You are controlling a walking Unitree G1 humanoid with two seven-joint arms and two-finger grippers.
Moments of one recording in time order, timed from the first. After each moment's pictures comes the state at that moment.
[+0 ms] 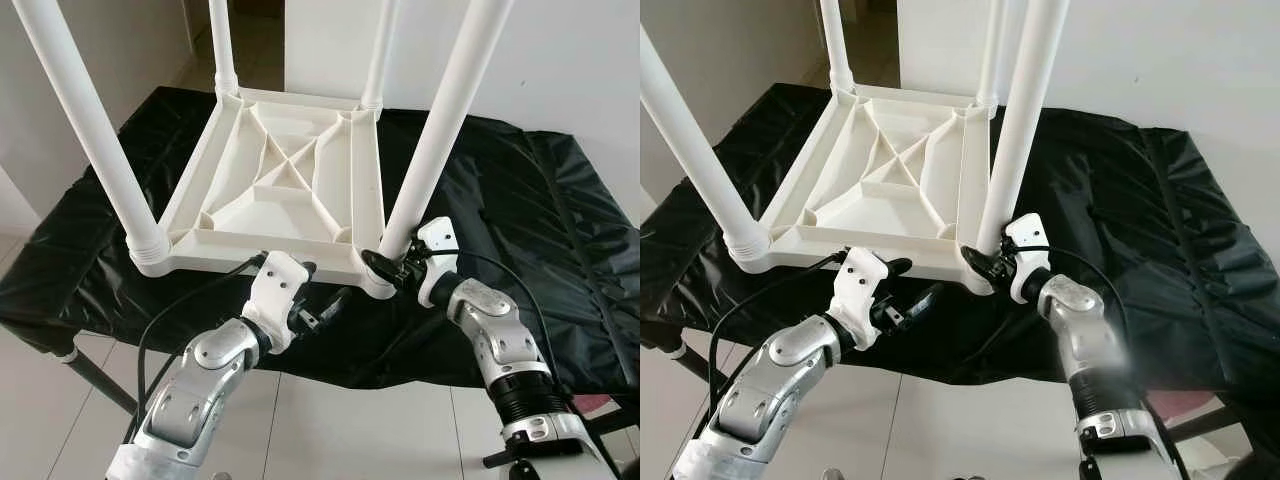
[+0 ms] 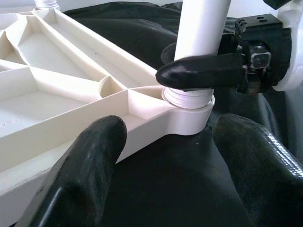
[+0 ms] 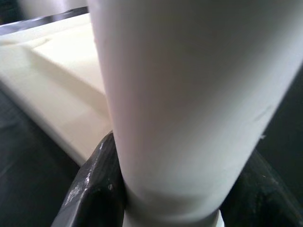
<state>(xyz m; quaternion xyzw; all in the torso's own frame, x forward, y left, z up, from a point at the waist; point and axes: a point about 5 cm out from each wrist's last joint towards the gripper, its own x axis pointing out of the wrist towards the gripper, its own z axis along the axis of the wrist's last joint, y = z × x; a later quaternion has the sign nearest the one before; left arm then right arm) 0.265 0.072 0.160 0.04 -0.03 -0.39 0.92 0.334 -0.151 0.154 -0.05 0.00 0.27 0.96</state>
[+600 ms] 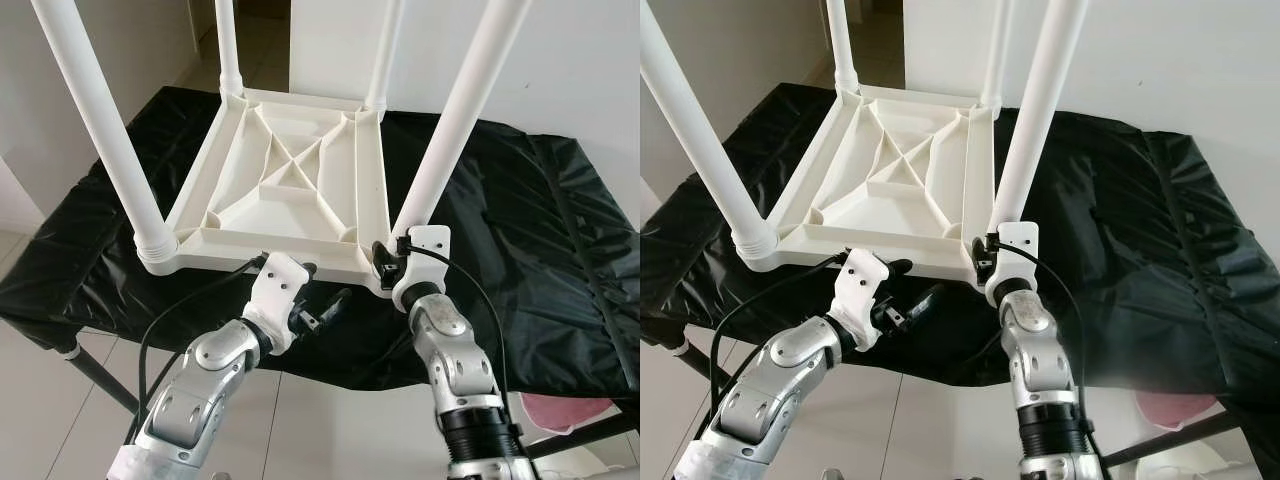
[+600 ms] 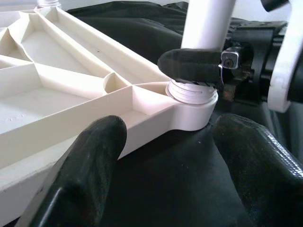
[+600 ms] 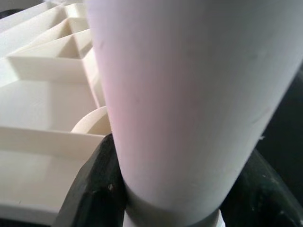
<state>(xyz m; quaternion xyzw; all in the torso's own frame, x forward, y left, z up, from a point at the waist) 0.265 0.071 0.158 0.04 -0.03 -0.39 0.92 0.313 -0.116 0.152 0.03 0.00 -0.01 1.00</state>
